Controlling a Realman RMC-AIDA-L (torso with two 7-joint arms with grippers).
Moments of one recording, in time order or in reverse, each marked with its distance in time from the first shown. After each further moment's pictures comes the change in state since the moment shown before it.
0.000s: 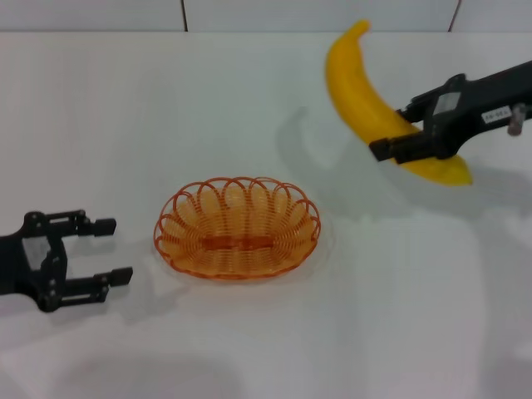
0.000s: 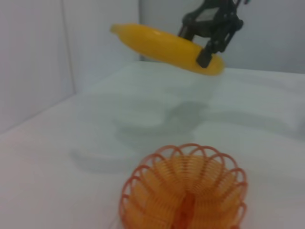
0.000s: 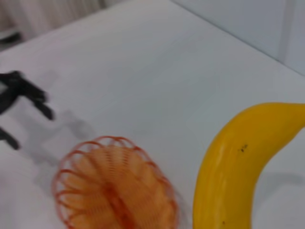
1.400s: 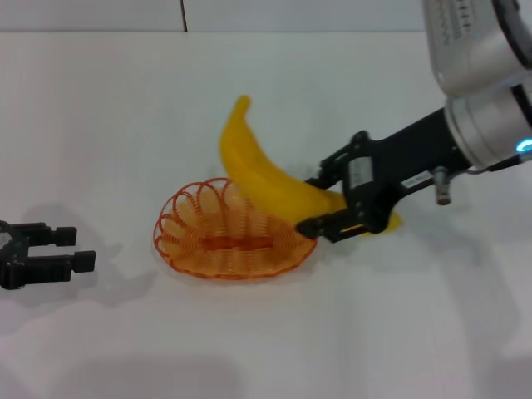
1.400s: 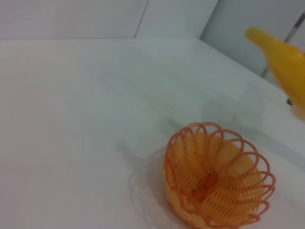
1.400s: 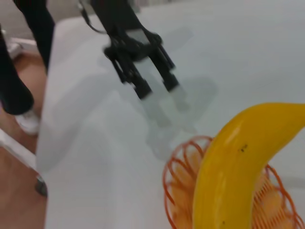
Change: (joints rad) left arm -0.066 0.111 -0.026 -0.115 0.061 -0.008 -0.475; right arm 0.003 0.005 -0.336 -0.039 0.136 0.023 -0.069
